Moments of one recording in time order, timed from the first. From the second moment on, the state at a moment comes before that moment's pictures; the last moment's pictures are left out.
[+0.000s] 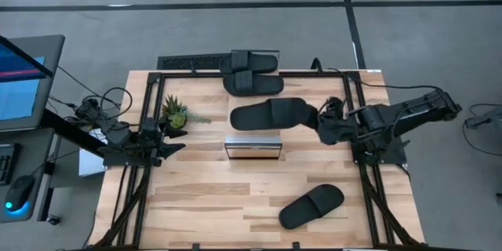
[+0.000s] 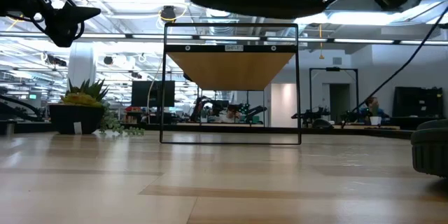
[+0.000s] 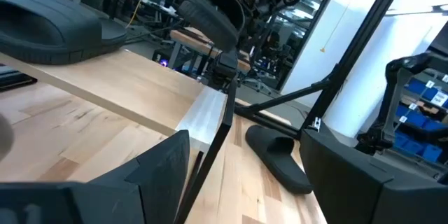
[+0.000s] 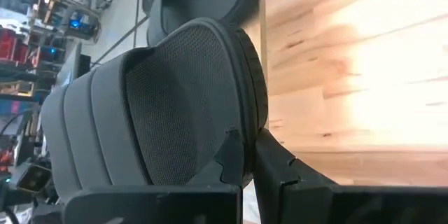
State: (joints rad) left arm -0.59 0.00 0.15 -0.09 -0.66 -0.41; right arm 0.28 1.13 1.09 -0.88 0.70 1.79
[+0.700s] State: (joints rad) left arm -0.59 0.00 0.15 -0.10 -0.55 -0.41; right arm 0.35 1.30 1.09 -0.81 0.68 1.97
